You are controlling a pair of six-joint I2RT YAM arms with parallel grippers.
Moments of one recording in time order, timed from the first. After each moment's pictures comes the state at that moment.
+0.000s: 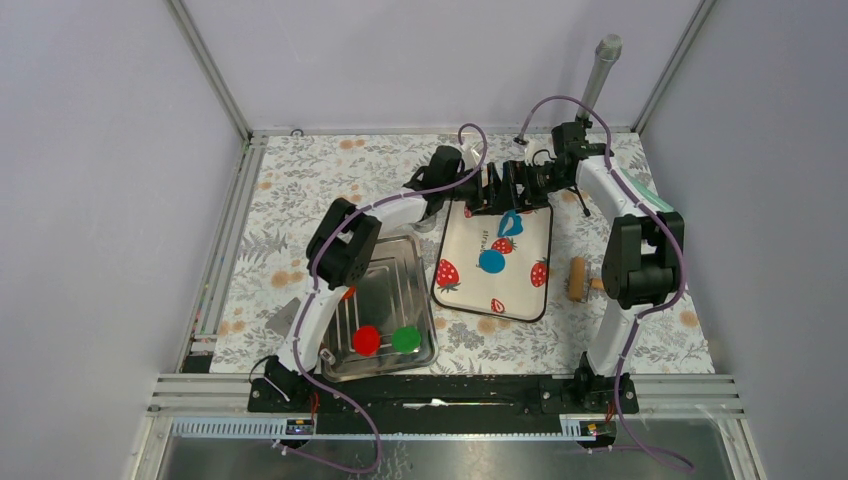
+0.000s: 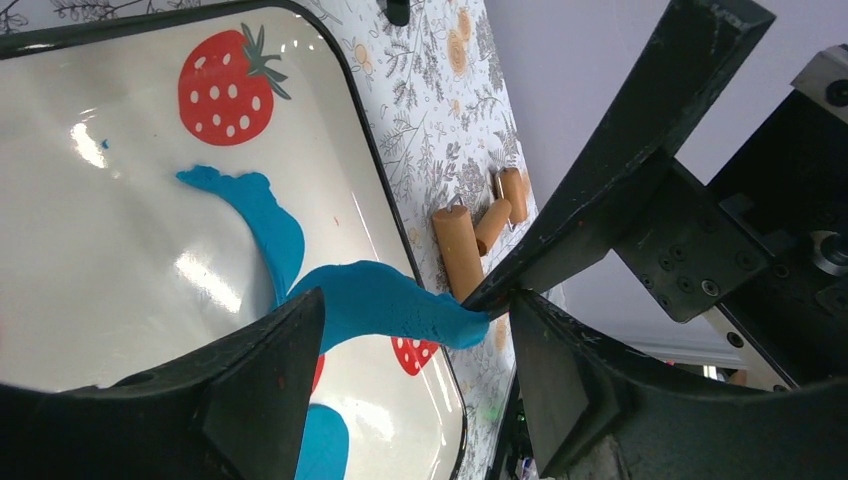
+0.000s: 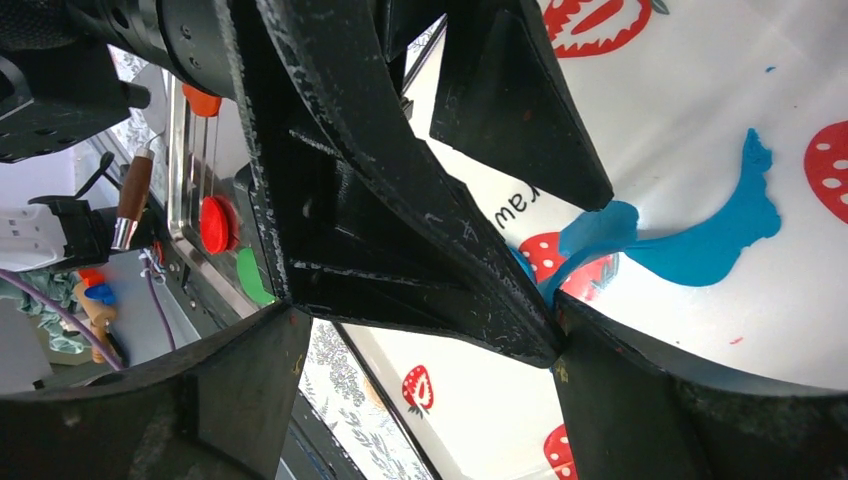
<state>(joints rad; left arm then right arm) -0.63 2.39 1.80 0.22 0.74 -0.89 0.11 1.90 1.56 -0.83 -0.79 -0.10</state>
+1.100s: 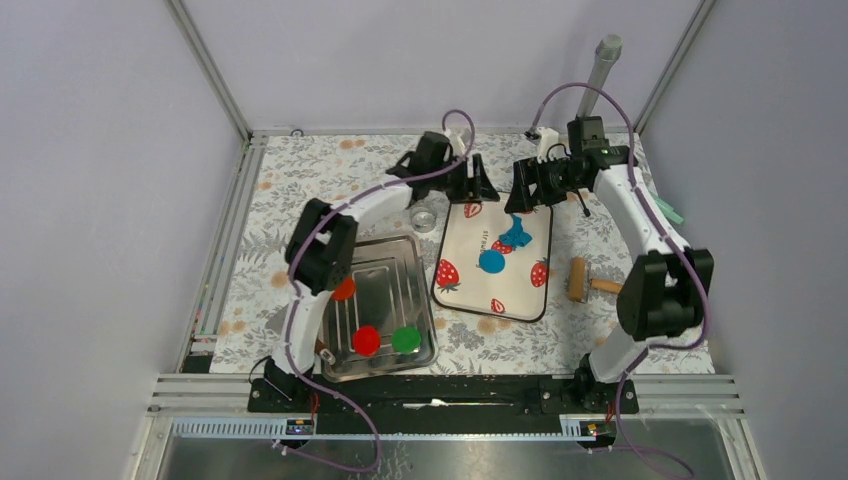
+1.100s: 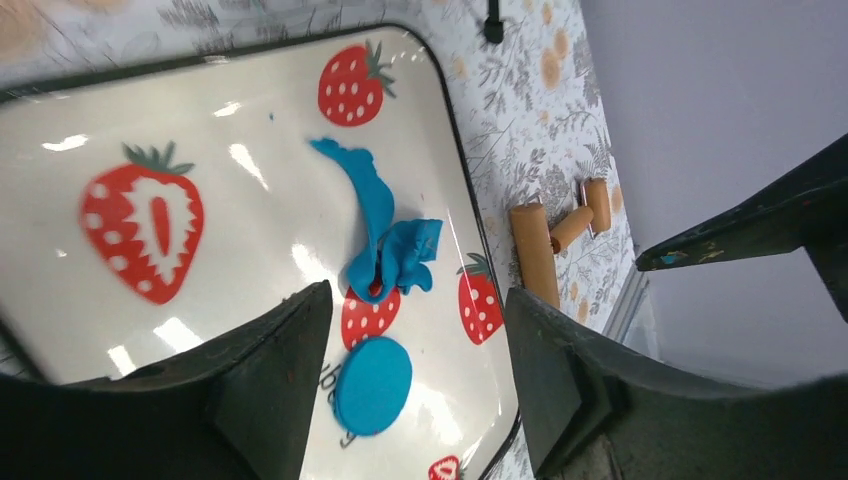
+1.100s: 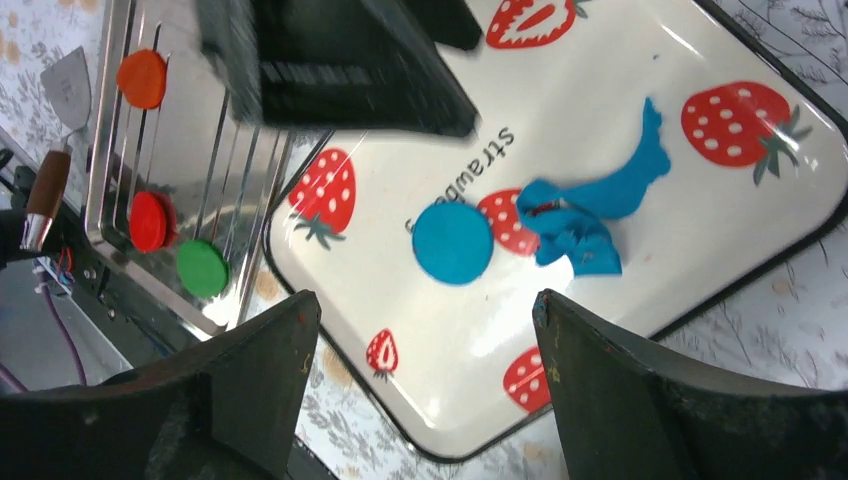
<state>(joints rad) -0.59 2.27 1.78 -0.08 0.58 -0.69 0.11 1.73 1.53 -0.86 -0.62 -0.17</state>
